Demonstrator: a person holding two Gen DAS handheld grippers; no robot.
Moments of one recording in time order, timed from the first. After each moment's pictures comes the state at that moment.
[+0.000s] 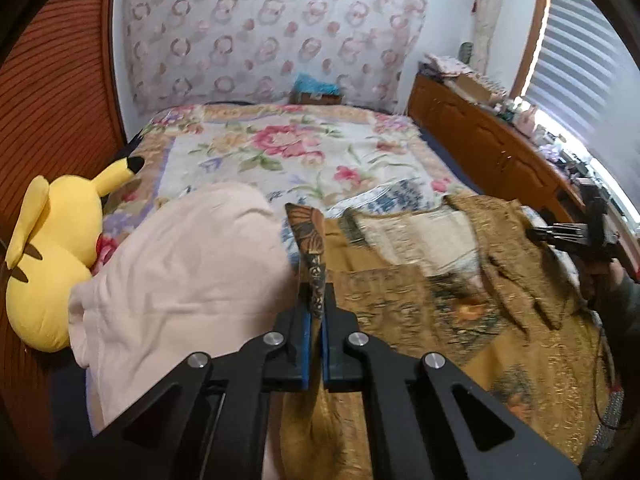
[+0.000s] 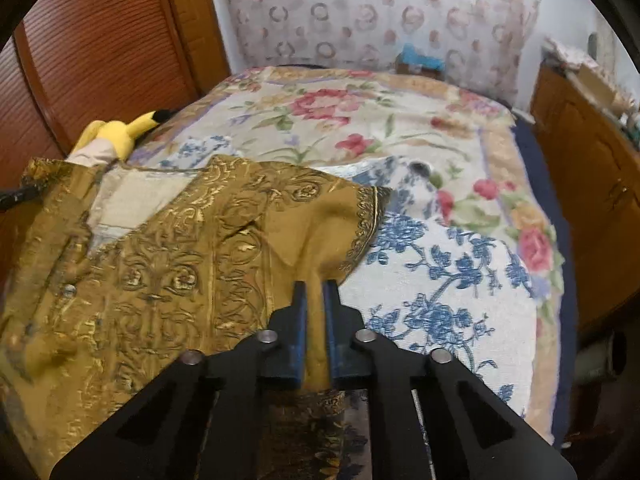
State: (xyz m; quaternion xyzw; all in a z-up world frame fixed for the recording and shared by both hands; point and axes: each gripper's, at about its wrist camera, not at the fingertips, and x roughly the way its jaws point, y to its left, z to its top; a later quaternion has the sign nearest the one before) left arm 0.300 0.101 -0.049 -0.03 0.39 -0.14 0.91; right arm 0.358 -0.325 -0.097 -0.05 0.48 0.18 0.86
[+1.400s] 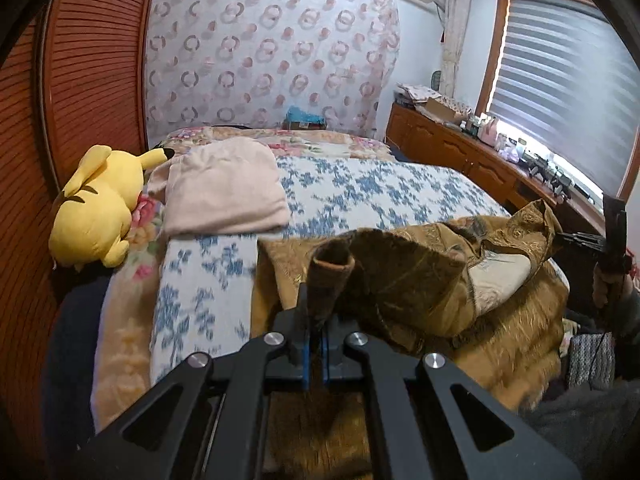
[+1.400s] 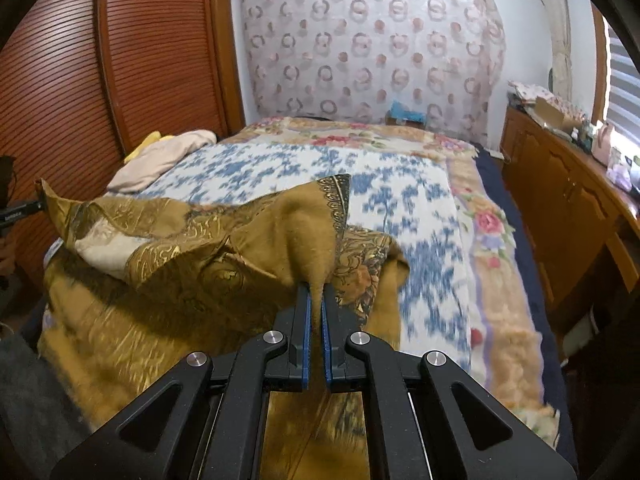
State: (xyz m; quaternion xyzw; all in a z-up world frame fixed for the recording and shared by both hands) left arm 0.013 0.125 -0.050 -0.04 0.33 -0.15 0.93; right arm 0.025 -0.356 -0.025 -0.04 0.37 0.18 0.91
